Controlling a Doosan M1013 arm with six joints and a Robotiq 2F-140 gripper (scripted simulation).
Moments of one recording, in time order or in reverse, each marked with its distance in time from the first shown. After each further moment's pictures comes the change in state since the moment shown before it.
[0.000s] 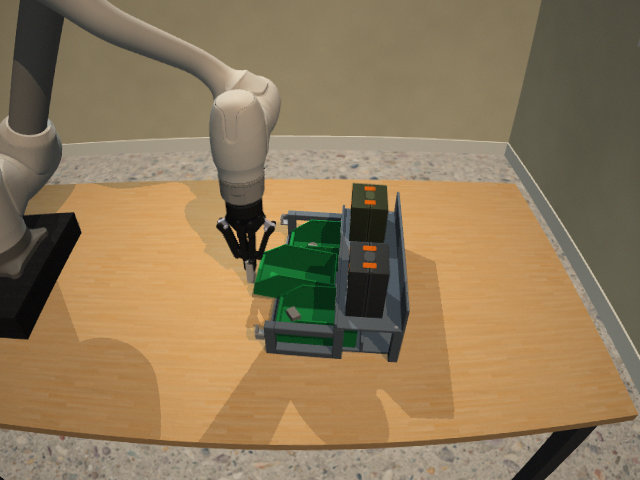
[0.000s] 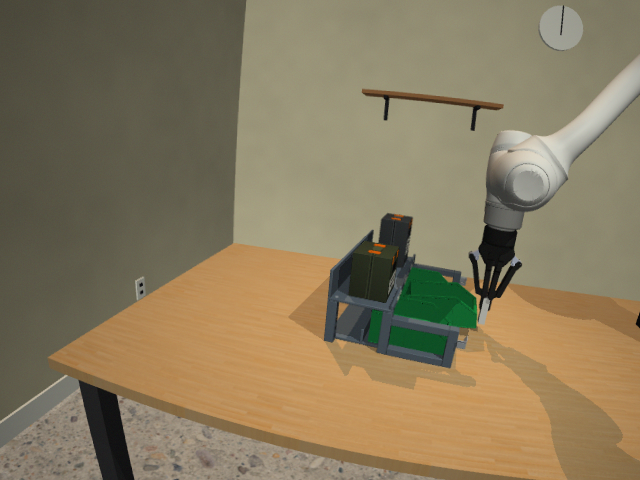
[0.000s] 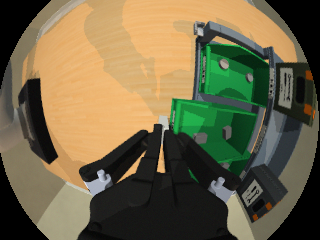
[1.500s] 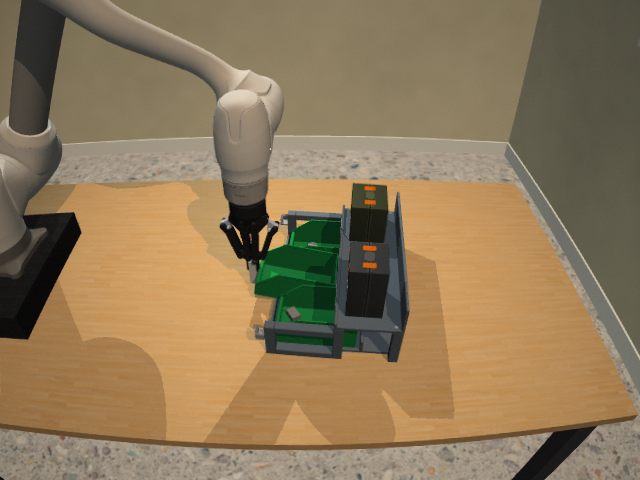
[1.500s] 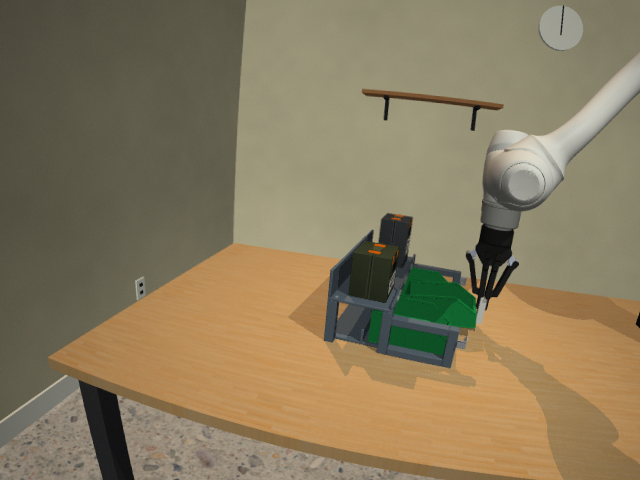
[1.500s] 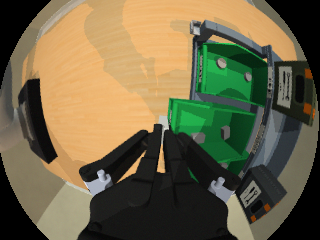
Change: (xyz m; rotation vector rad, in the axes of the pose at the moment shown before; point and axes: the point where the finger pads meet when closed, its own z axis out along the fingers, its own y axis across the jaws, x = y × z) arm 0.000 0.007 0.000 0.001 0.000 0.000
